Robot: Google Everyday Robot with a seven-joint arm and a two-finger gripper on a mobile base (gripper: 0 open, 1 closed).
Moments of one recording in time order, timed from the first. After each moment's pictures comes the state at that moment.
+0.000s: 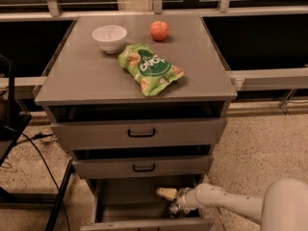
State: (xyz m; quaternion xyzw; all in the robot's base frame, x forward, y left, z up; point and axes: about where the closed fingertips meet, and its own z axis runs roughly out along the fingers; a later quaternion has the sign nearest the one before) arm 0.540 -0.100 0.207 -0.93 0.17 -0.08 0.31
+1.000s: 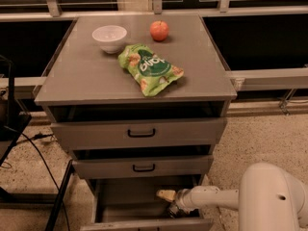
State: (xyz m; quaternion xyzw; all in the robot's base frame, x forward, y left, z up) arm 0.544 -0.105 0.177 -0.95 0.18 -0.09 0.26
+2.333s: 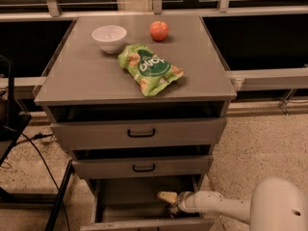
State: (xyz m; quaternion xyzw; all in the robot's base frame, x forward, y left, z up) arm 0.551 -0.109 0.165 -0.94 0.15 -0.13 0.28
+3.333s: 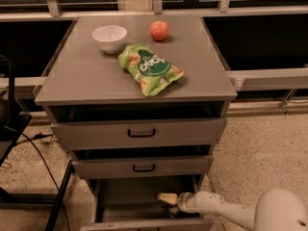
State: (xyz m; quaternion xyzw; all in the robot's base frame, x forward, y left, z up) arm 0.554 -0.111 0.149 -0.94 0.12 -0.14 0.29
